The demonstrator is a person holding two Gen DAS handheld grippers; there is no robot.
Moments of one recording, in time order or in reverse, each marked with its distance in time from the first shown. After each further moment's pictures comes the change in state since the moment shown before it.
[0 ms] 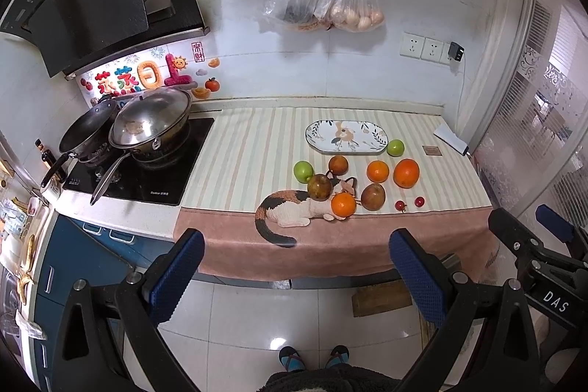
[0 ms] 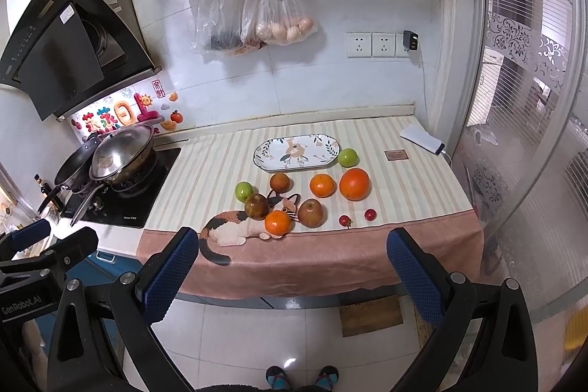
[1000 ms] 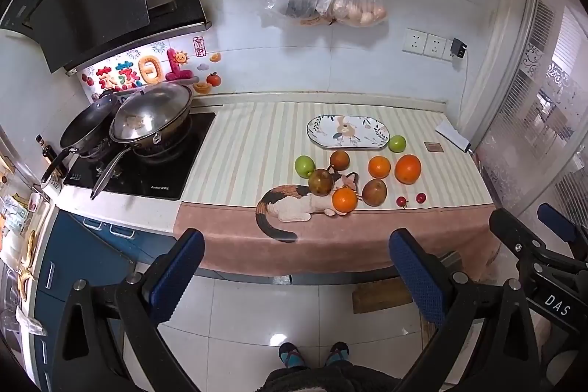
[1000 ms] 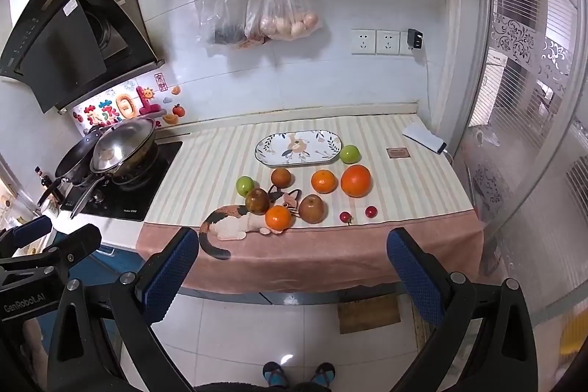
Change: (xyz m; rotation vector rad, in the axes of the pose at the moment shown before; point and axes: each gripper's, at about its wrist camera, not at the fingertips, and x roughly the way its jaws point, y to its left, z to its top) left arm 0.006 0.001 -0.016 -0.005 0.015 0.006; right arm -0.002 0.005 -0.002 -0.014 0.010 0.003
